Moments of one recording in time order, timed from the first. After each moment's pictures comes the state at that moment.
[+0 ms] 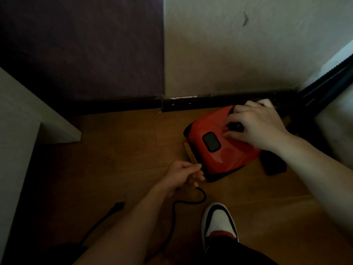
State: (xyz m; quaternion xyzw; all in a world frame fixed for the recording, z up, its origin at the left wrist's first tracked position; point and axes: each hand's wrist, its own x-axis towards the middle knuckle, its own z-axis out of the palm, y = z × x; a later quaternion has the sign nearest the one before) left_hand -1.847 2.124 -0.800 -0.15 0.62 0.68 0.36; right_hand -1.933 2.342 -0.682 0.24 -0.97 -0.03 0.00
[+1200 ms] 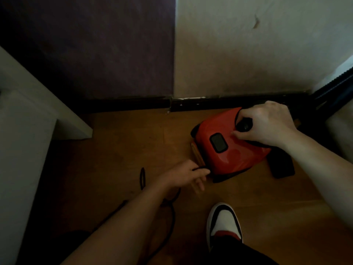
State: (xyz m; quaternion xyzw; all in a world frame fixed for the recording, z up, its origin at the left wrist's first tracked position) left_hand -1.856 2.106 -0.784 0.04 0.71 0.54 0.44; right_hand -1.944 2.342 -0.677 0.22 -0.97 -0.04 0.04
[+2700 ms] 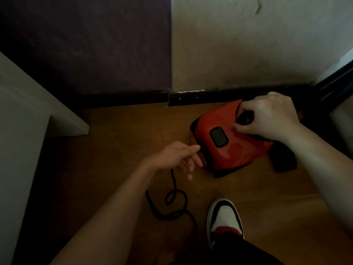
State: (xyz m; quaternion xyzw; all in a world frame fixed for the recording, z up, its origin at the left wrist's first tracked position) left_hand -1.875 2.076 -0.752 0.02 0.68 0.60 0.43; right_hand -1.942 2.342 -0.680 0.22 -0.97 -0.03 0.08
